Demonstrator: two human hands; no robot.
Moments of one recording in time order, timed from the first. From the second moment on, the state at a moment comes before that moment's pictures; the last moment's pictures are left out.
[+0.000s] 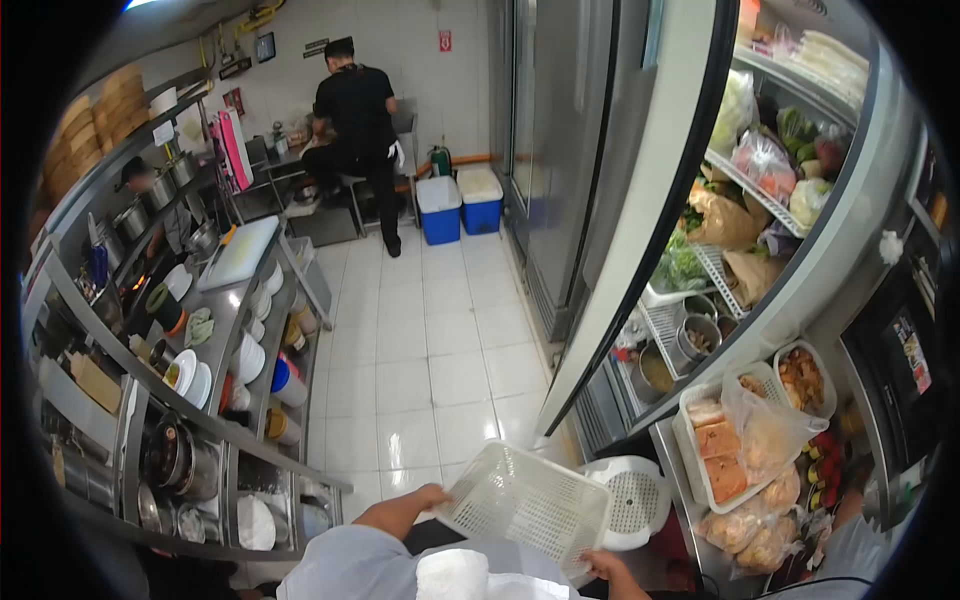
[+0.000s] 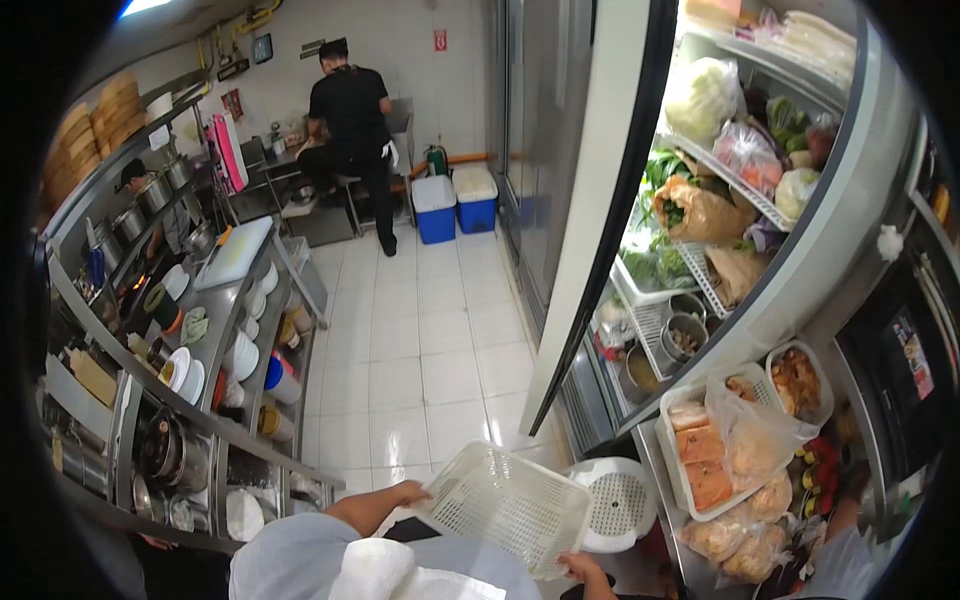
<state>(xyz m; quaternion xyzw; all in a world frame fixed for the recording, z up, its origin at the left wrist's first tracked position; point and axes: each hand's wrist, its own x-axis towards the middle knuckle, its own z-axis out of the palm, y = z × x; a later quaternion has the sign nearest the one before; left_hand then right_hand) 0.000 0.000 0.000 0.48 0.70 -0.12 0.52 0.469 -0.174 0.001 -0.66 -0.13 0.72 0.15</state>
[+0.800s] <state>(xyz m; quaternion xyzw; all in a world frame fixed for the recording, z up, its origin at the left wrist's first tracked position) -0.294 0.134 0.104 0.19 0.58 0.37 0.70 0.123 0.307 0.204 -0.61 -0.54 0.39 0.43</state>
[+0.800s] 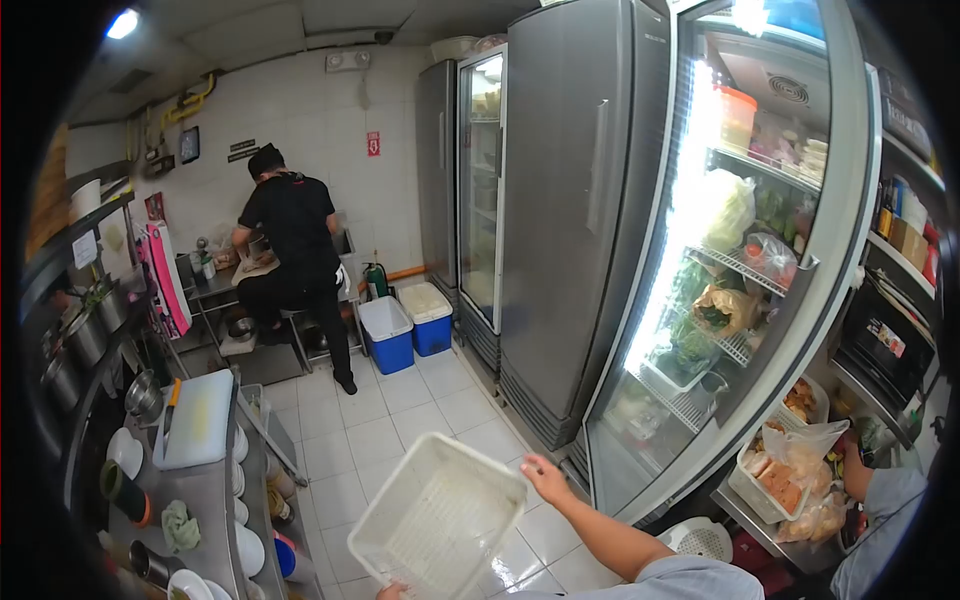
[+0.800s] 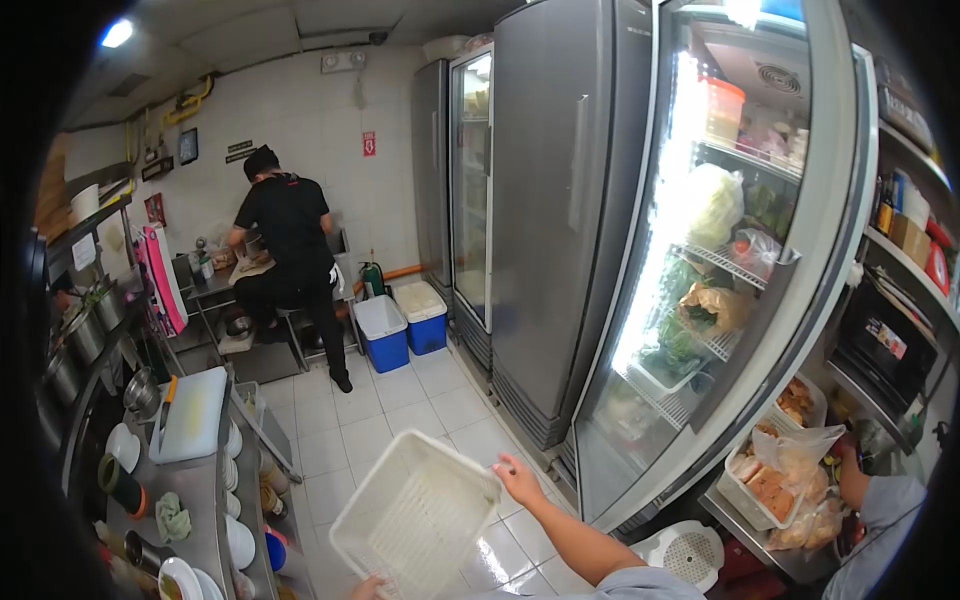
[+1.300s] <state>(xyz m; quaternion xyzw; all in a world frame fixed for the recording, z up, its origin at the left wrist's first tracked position) -0.131 0.485 0.146 -0.06 0.39 0.50 0.77 0.064 0.416 0.236 -0.52 -0.75 0.22 0.34</state>
